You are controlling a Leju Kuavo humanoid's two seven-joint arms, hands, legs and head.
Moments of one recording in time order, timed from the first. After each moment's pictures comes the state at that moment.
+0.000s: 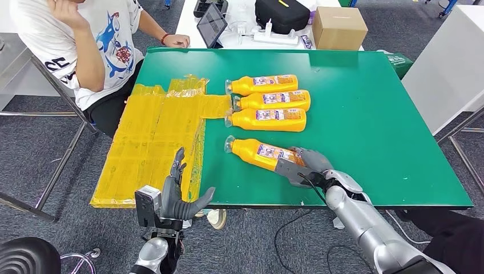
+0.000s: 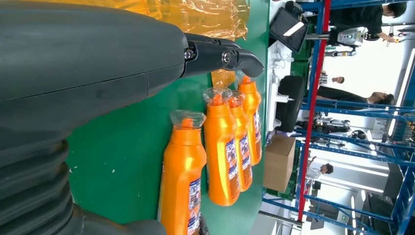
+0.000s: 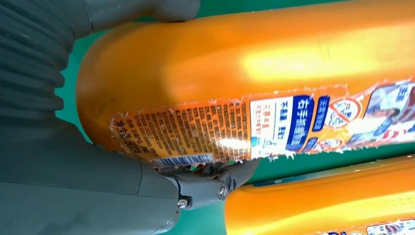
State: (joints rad) left arm -0.09 -0.27 -0.24 -1.18 -0.05 0.15 -0.56; right arm -0.53 -0.22 0.59 -0.78 0.58 0.01 -0.16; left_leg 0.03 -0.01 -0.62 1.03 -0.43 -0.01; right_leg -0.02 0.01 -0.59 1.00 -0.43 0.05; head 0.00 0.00
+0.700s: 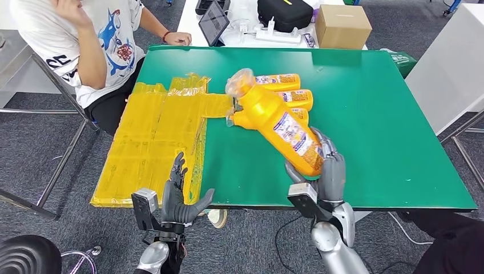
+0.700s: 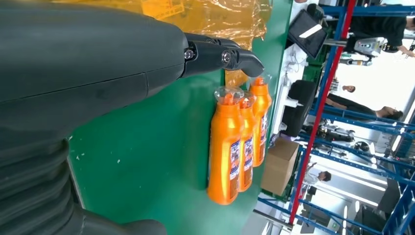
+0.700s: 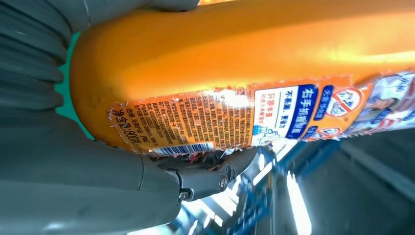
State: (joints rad) left arm -0.07 -0.28 -0.26 -1.18 0.06 0.16 -0.55; right arm -0.09 -0.01 0.27 -1.44 0.55 -0.67 -0.56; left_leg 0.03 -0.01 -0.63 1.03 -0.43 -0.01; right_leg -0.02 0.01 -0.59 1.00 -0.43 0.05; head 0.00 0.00
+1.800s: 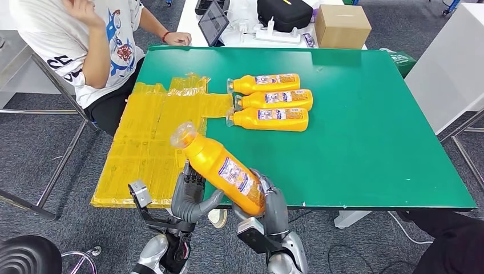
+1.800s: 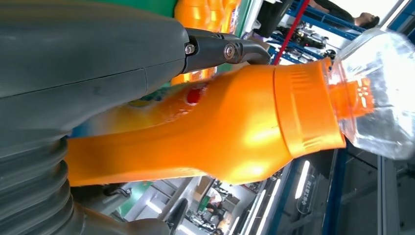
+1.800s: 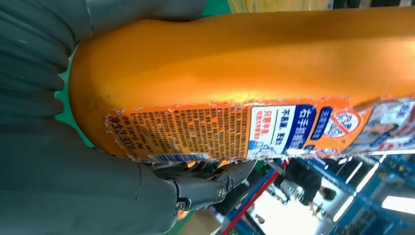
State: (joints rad) left arm -0.09 -0.27 -0.34 -1.25 0.32 -0.20 -0.48; right arm -0.06 0.17 0.44 -1.08 0.53 -0.59 -0.70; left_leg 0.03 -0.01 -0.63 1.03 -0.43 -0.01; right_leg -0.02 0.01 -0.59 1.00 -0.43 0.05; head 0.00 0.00
